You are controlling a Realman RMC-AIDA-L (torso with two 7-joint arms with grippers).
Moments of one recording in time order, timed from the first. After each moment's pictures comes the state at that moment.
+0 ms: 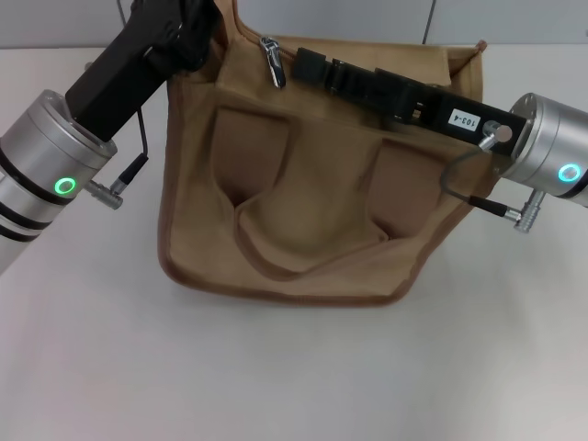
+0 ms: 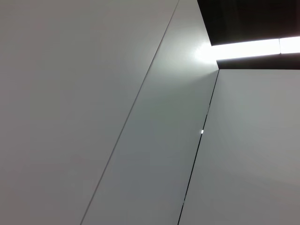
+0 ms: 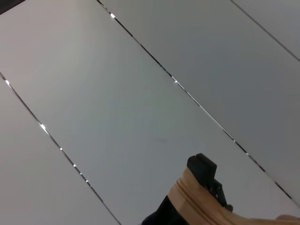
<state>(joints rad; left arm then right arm) -0.70 -2.08 0.16 0.04 1.73 1.78 -0.97 0.68 2.09 -1.00 -0.32 -1.30 -1.63 1.62</state>
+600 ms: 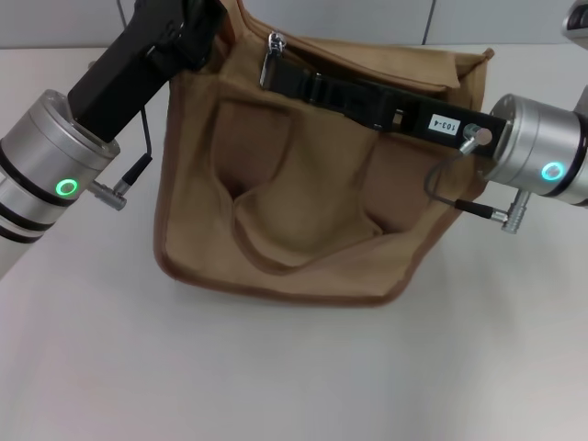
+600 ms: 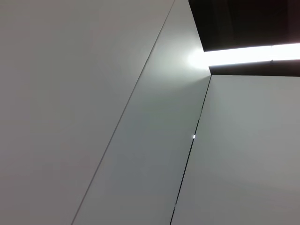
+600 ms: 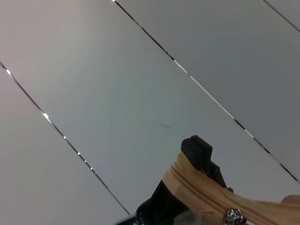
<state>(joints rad) -0.71 -2.08 0.16 0.02 1.73 1.80 -0.97 0.71 2.09 -1.07 -0.33 -1.28 -1.61 1.65</state>
